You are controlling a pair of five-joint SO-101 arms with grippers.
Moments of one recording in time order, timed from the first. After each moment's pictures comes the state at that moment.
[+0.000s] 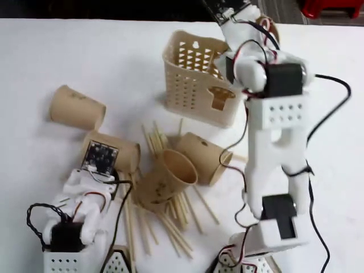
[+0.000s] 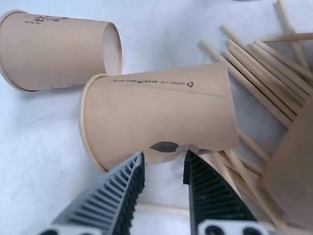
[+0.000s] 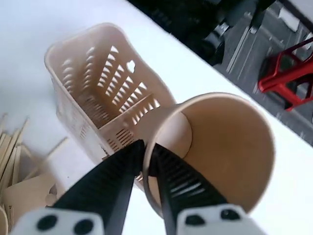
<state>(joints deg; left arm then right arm) -5.5 -104.0 88.0 72.0 -18.6 -10.0 2.9 -38.2 87.1 31.3</state>
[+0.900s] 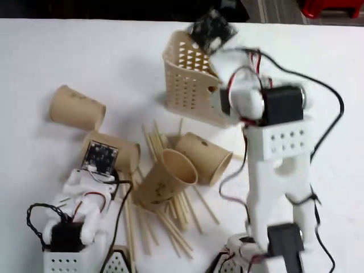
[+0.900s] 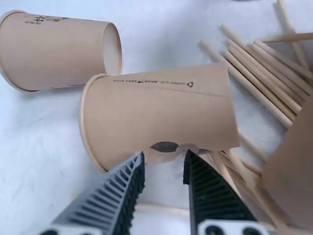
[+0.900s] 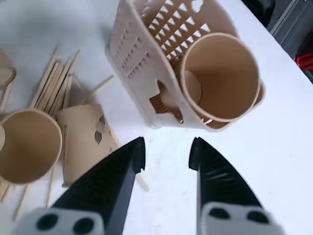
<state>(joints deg) -5.5 -104.0 88.0 72.0 -18.6 -14.0 -13.0 -22.4 98.2 34.7</state>
